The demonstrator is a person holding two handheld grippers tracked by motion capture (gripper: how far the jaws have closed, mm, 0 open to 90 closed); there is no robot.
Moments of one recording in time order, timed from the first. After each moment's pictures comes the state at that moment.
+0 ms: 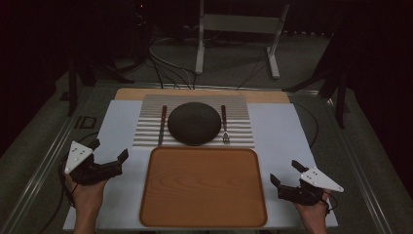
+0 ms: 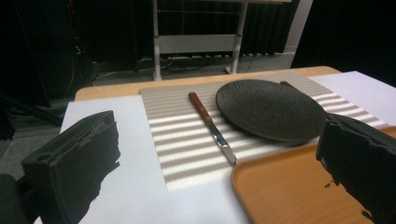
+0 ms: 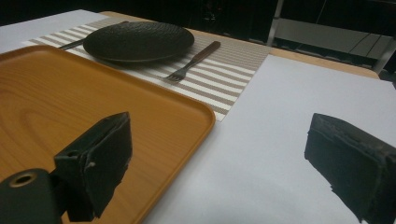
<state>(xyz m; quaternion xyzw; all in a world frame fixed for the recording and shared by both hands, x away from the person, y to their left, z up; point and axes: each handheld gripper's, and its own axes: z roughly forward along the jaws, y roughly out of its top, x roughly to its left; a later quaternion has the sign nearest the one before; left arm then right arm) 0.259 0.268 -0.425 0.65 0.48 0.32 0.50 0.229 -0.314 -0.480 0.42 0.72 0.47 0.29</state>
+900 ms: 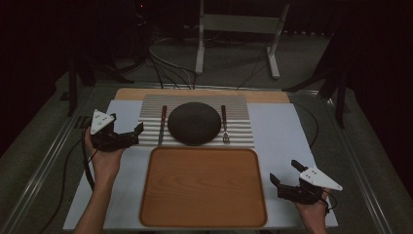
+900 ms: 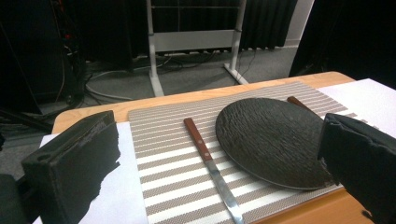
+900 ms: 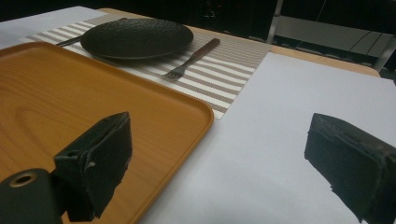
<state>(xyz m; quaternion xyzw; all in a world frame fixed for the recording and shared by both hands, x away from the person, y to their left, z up) 0.332 0.239 -0.409 0.67 0.48 0.31 0.48 0.232 -0.314 -0.481 0.42 0.72 0.47 0.29</state>
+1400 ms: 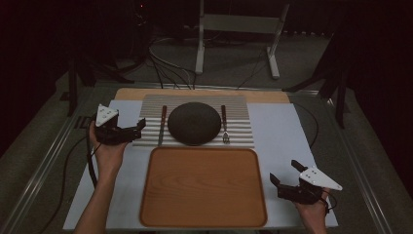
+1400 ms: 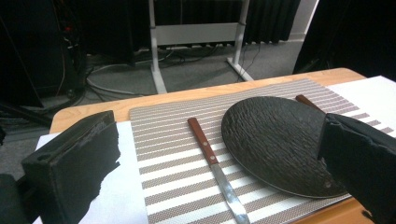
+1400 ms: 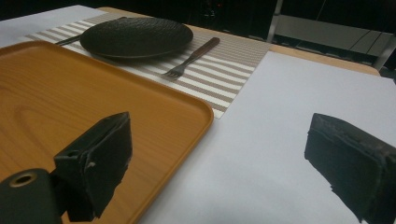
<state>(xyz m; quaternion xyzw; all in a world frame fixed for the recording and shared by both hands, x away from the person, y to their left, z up) 0.354 0.235 -0.411 0.68 0.48 0.30 0.47 0.232 -0.315 -0.481 0.42 0.72 0.47 0.29</state>
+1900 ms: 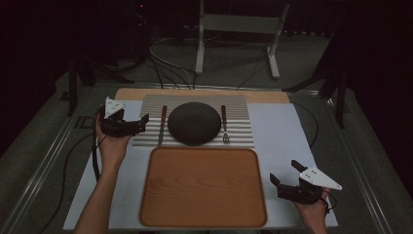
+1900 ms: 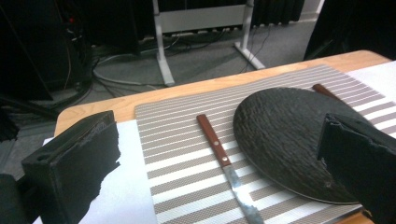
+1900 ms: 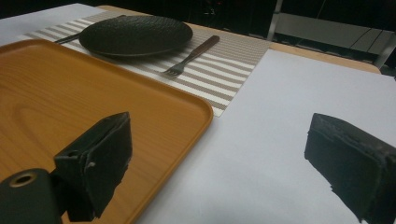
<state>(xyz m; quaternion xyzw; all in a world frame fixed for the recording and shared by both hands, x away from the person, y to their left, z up) 0.381 0.230 -0.413 0.69 0.49 0.31 0.43 0.233 -0.315 -0.482 0.42 0.72 0.46 0.29</state>
